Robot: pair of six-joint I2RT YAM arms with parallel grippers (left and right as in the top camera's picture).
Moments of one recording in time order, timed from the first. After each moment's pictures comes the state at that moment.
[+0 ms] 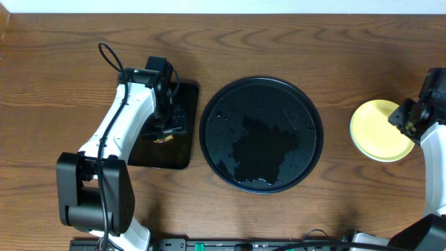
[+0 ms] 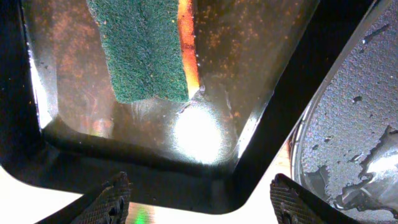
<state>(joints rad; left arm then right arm) -0.15 1.77 1.33 -1.19 0.07 -0.33 -0.36 1.47 1.17 -0.85 0.17 0.40</state>
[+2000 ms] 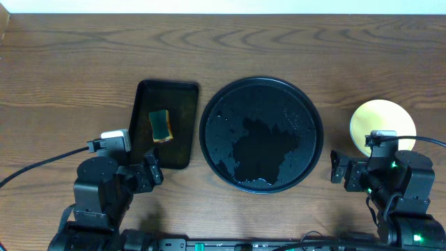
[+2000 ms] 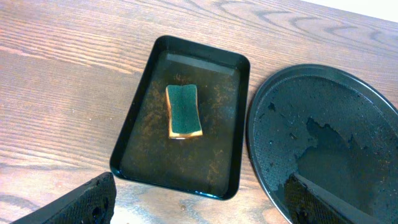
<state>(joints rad) -0.15 0.56 0.86 -0.97 -0.06 -0.28 -0.07 0.60 0.72 -0.88 -0.14 0.05</state>
